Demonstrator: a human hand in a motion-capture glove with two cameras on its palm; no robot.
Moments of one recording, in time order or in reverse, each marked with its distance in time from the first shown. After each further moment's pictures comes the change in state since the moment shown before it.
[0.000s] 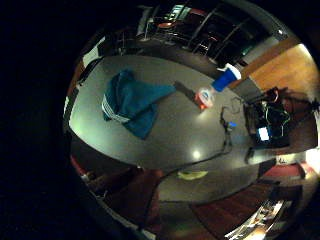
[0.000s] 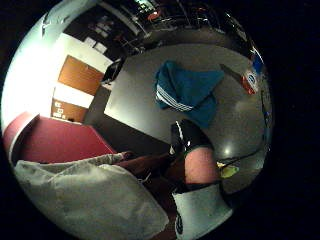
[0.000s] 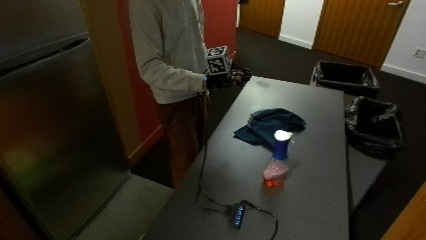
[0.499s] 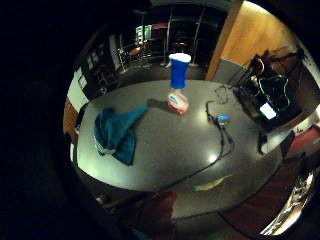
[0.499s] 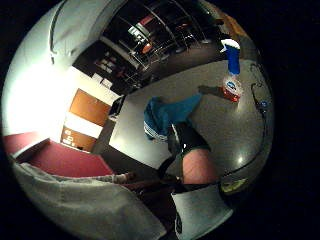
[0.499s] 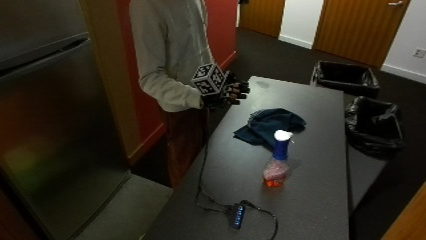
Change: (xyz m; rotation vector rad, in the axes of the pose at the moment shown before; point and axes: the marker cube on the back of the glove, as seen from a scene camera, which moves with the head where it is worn) arm 0.121 0.000 0.014 0.229 -0.309 0.363
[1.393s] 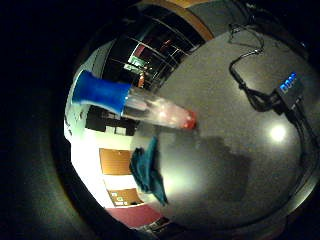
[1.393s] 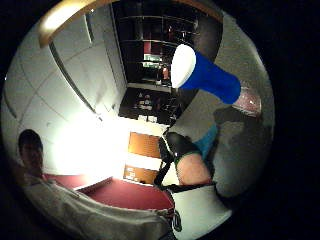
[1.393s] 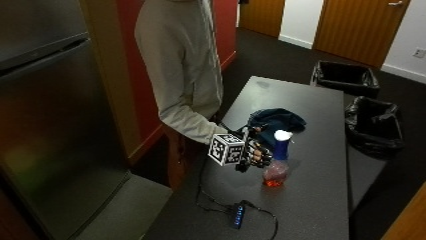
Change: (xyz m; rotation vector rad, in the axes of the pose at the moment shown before) arm 0.157 -0.103 0.126 0.084 -0.678 0.471
